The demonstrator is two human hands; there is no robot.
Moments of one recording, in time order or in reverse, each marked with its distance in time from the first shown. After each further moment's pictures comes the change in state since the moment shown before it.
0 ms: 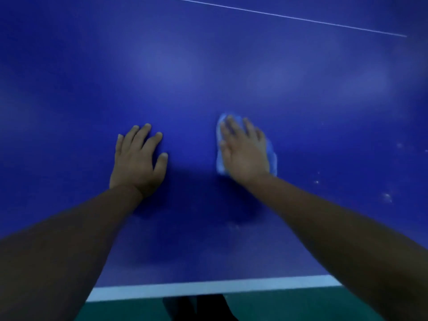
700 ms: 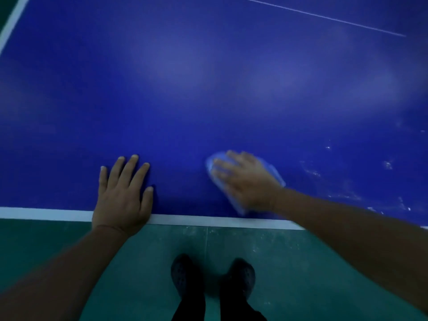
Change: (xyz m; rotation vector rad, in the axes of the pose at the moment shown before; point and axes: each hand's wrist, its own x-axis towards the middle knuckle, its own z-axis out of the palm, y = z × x) left_hand -0.204 -0.074 -0.030 0.140 -0.038 -0.038; right_hand -0.139 -0.060 -0.007 -0.128 -0.139 -0.709
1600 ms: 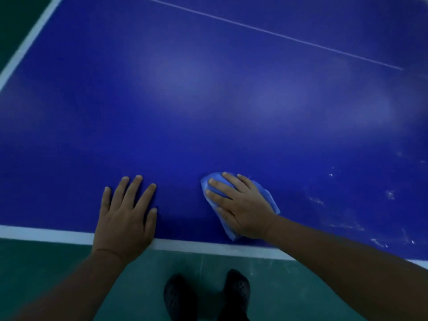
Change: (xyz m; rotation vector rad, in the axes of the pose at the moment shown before) left_hand 0.003 0.006 -0.006 0.037 -0.014 -0.029; right_hand 0.012 -0.010 0.005 0.179 0.080 0.121
